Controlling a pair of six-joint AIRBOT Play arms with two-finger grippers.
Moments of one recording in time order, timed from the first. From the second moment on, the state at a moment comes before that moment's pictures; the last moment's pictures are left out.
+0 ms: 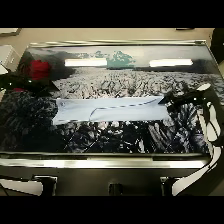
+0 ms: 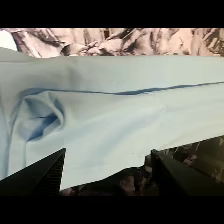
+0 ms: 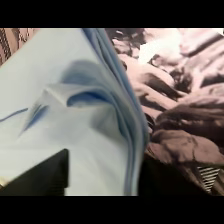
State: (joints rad) left arm 0.18 -1.64 1.67 0.98 -1.43 -1.46; right arm -0.32 -1.94 1.55 -0.90 1.32 1.52
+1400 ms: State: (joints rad) left arm -0.80 -2.10 1.69 0.21 -0.47 -1.68; right arm -0.19 -1.26 1.58 -0.69 1.47 1.55
